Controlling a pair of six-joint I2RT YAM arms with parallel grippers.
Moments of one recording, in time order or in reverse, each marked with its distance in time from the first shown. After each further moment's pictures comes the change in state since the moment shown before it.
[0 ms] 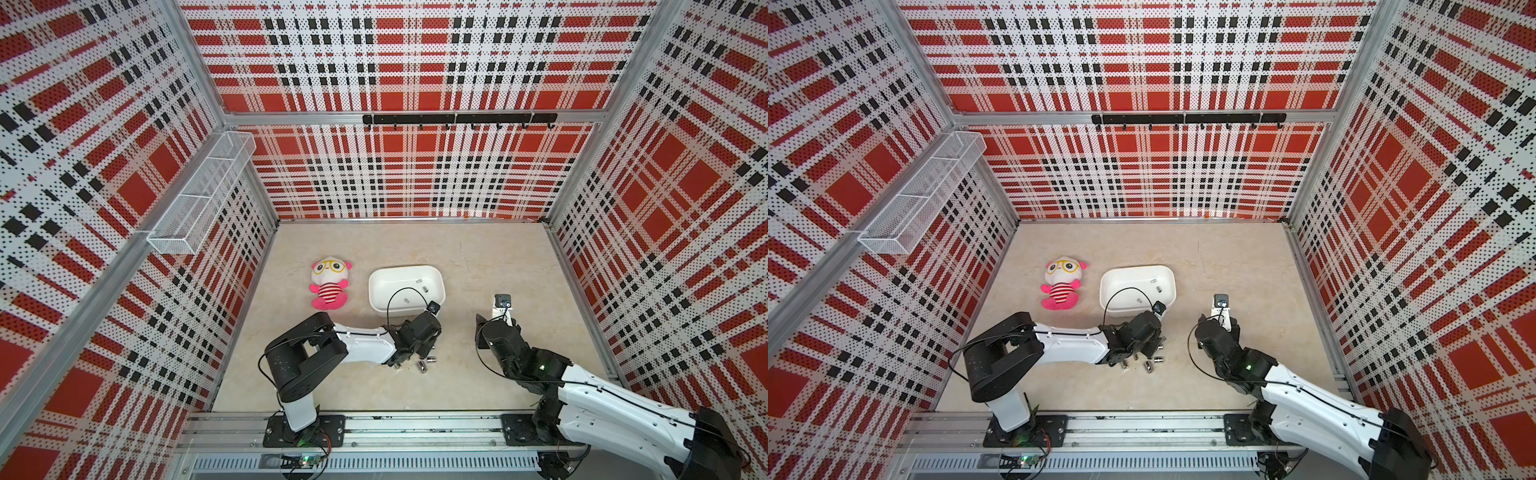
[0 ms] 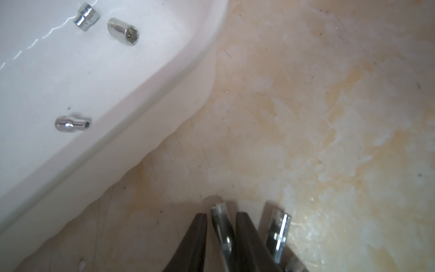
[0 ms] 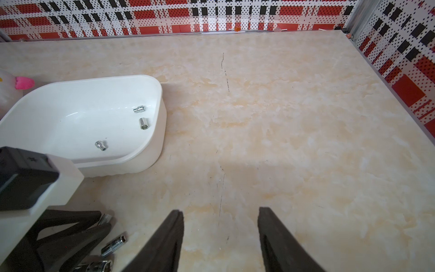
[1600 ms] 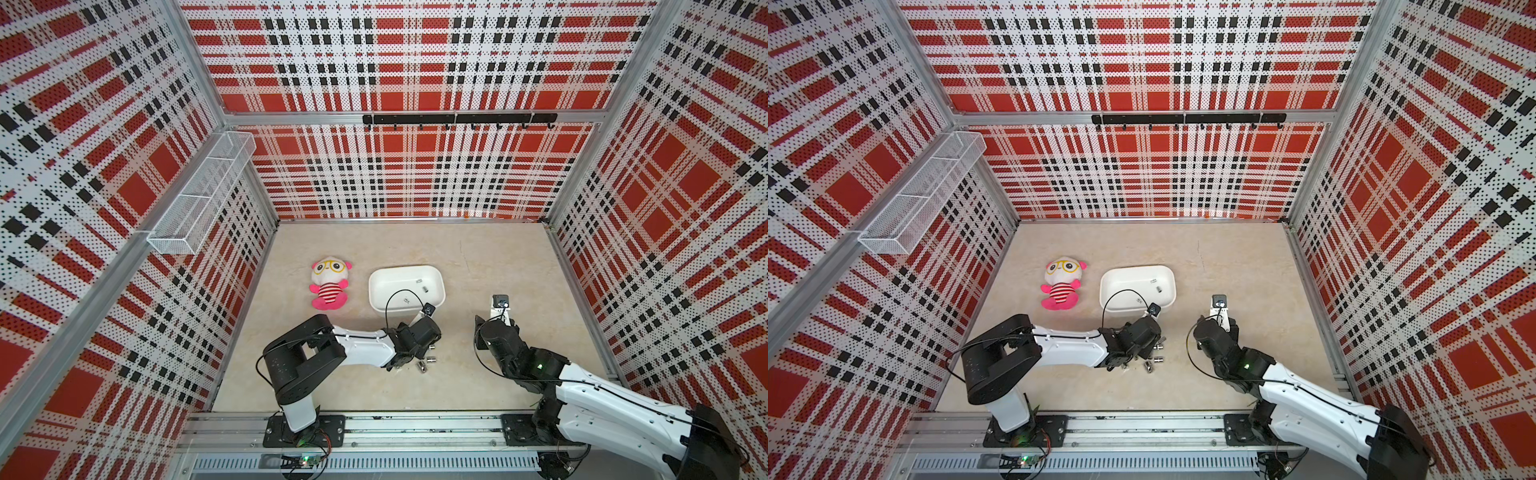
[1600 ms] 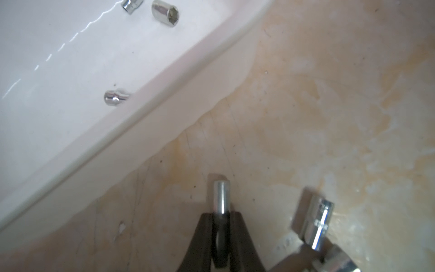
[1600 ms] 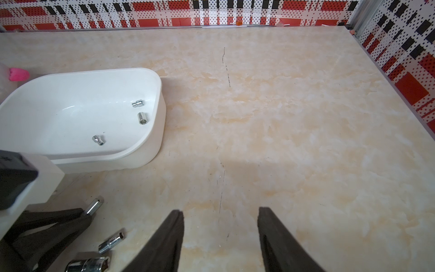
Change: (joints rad) left arm -0.030 -0.017 -0.019 -0.065 -0.138 -0.043; right arm 0.000 0.017 0.000 0.000 -0.008 0.000
